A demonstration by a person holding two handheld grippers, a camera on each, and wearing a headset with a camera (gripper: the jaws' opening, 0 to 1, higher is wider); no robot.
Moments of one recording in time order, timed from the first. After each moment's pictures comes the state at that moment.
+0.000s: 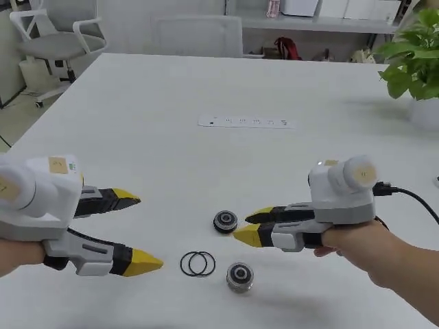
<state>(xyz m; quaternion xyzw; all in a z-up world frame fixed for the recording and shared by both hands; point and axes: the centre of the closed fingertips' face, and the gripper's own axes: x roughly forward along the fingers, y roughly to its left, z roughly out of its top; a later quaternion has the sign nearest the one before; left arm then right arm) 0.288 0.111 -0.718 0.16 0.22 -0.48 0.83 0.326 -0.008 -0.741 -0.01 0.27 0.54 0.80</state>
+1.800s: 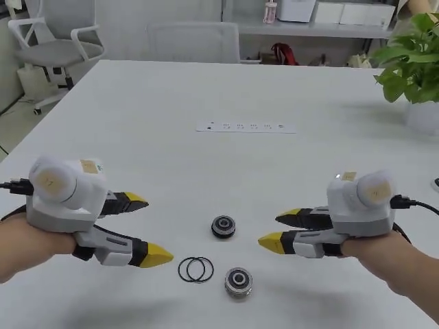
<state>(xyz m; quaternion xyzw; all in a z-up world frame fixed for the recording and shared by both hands) 0.321 0.102 -0.745 0.15 0.25 -0.46 0.84 0.353 -0.052 -0.770 -0.09 0.26 0.49 0.83</state>
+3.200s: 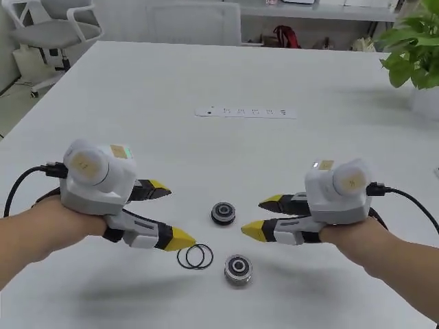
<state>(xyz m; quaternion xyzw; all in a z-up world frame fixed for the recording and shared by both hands) 0.335 0.068 -0.756 0.15 0.25 -0.48 0.83 0.362 -0.026 -0.779 -0.11 0.25 0.51 0.82</state>
